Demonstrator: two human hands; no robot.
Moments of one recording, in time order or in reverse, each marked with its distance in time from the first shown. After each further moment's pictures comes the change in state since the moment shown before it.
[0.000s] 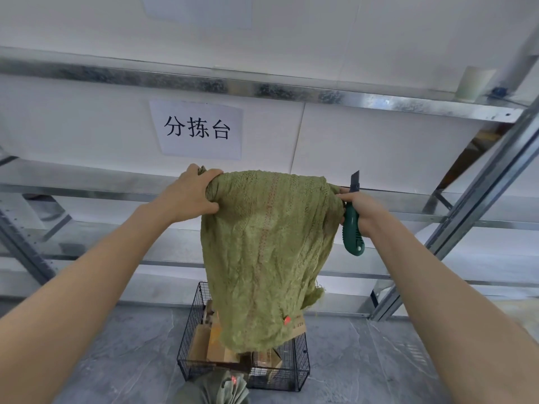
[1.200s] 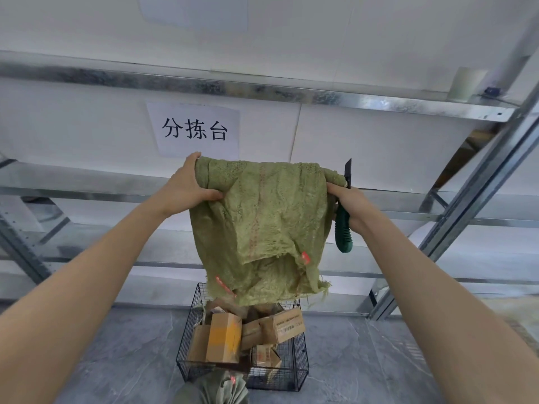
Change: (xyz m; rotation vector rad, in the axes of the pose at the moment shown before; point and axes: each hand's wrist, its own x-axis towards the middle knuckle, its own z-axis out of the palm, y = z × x) left_hand 0.001 0.003 -0.005 -0.539 0.064 -0.116; right_hand -0.007 0.001 0.012 -0.144 0.040 -0.200
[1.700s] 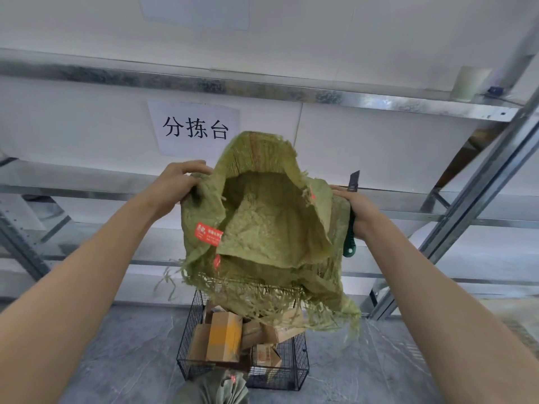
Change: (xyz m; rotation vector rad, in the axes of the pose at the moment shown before) left_hand 0.002 -0.006 -0.011 -0.322 0.000 -0.034; right_hand 0.004 0.010 -0.011 0.279 -0.061 0.132
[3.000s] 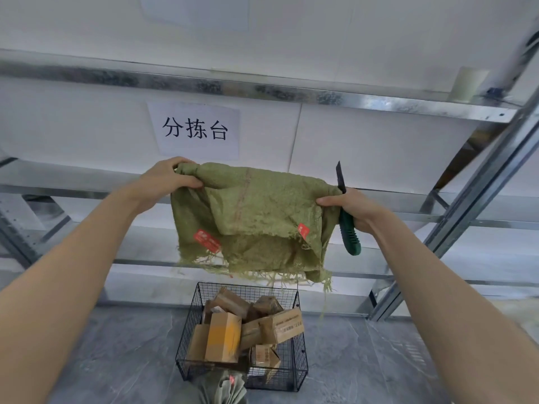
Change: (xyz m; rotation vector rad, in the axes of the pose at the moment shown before) left_hand -0.005 0.013 -0.016 0.117 -0.027 -0.036; right_hand -0.015 -0.020 0.004 -0.472 -0.167 -0.030
